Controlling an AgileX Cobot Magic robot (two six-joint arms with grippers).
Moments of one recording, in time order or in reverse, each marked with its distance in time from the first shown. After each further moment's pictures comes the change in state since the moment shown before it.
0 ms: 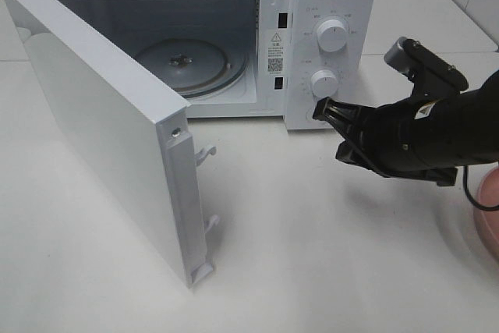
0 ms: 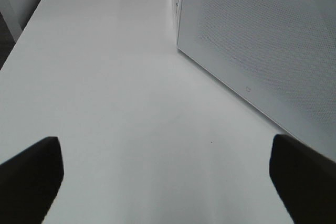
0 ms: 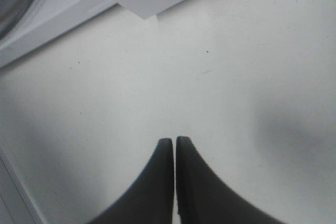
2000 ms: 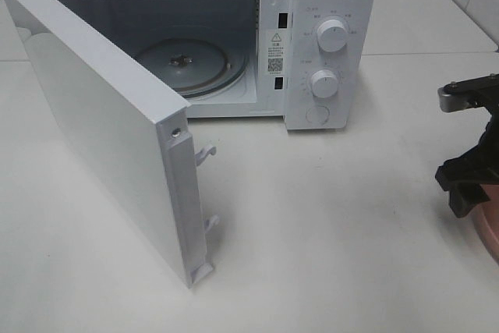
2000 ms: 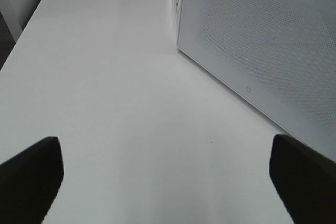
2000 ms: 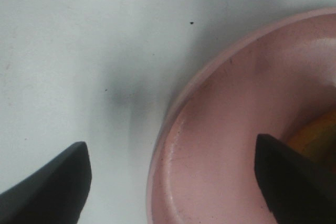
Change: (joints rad) left arm 0.000 0.000 0.000 0.000 0.000 0.000; right arm -0.381 0.124 -0.204 -0.716 0.704 -0.165
